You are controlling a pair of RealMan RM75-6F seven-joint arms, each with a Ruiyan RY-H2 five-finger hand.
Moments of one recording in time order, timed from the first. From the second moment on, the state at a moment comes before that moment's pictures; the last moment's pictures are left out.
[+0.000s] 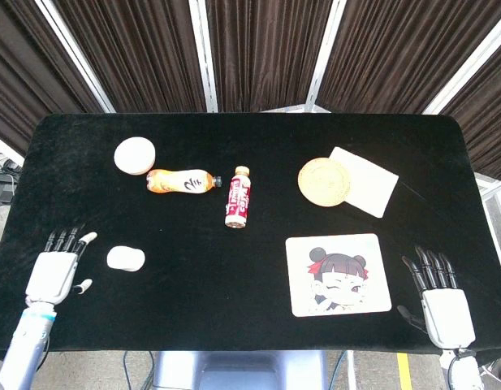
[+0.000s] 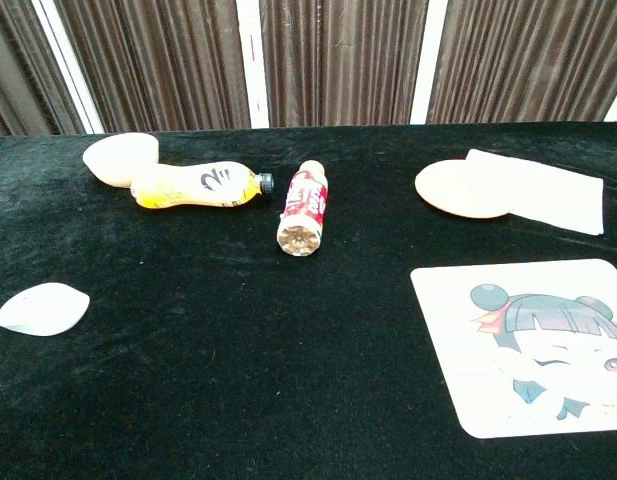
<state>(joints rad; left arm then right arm) -0.20 -1.36 -0.10 -1.55 1.35 1.23 0.37 0.01 -1.34 0.01 -1.49 -1.66 1.61 -0.18</state>
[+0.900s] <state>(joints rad) -0.36 -1.50 -0.13 -1.48 1.09 1.07 0.54 0.01 -1.33 0.01 -1.50 -1.67 1.62 -0.14</state>
